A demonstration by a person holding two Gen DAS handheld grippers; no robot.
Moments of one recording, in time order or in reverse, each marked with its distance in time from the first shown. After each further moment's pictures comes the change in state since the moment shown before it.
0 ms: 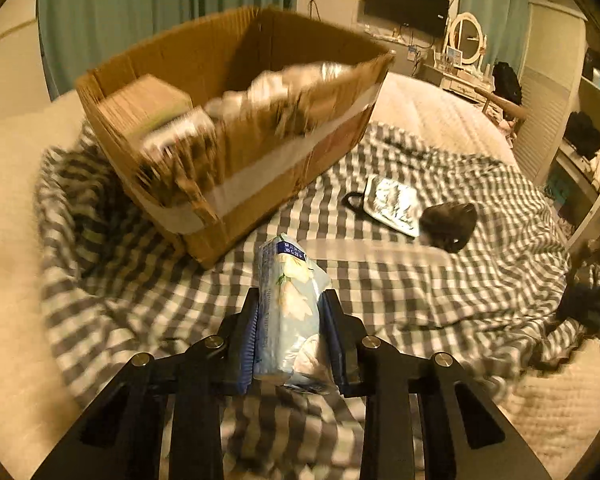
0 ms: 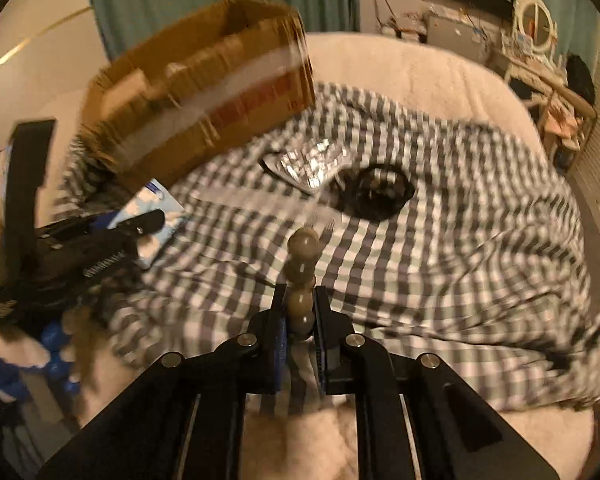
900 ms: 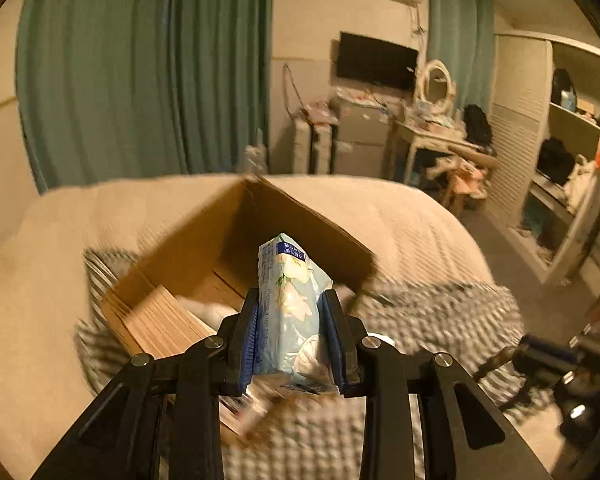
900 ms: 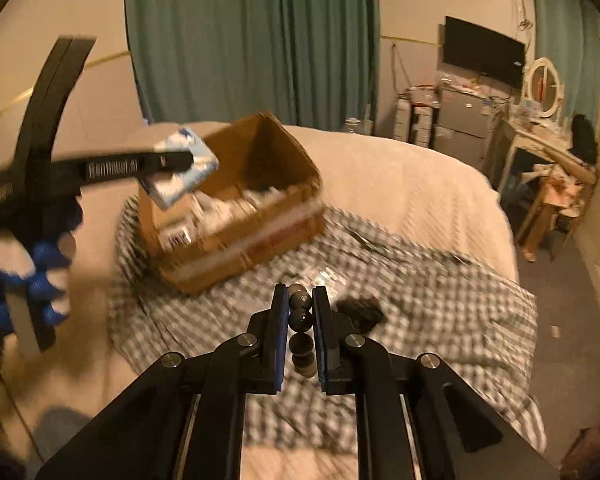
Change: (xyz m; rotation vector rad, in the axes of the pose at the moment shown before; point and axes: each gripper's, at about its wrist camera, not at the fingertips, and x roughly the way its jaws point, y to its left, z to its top) left arm -0.066 0.026 0.182 0.068 -0.209 -0.068; right arm -0.108 0.006 0.097 -0.069 -0.198 0.047
